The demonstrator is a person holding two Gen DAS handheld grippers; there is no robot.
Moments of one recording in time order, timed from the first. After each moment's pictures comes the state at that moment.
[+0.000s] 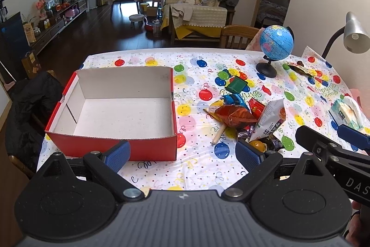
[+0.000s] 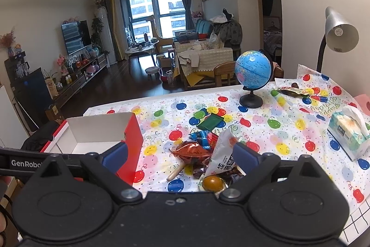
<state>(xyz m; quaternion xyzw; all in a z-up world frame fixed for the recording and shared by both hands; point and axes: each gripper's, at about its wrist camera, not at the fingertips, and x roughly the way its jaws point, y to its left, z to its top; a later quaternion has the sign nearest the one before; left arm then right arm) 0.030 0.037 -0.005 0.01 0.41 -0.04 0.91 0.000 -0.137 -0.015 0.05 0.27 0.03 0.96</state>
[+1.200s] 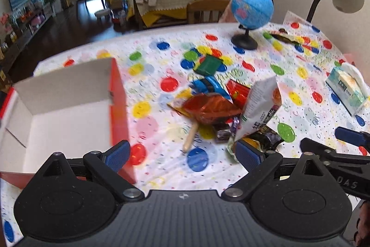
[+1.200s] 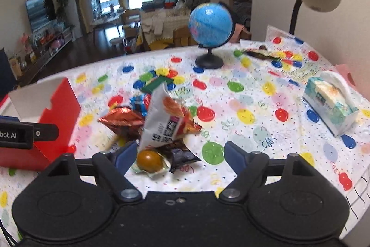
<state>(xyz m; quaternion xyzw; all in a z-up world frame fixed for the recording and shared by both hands) 0.114 -0.039 -0.084 0.04 0.43 -0.12 0.89 0.055 -0.213 -0.101 0.03 0.36 -0.05 0.93</state>
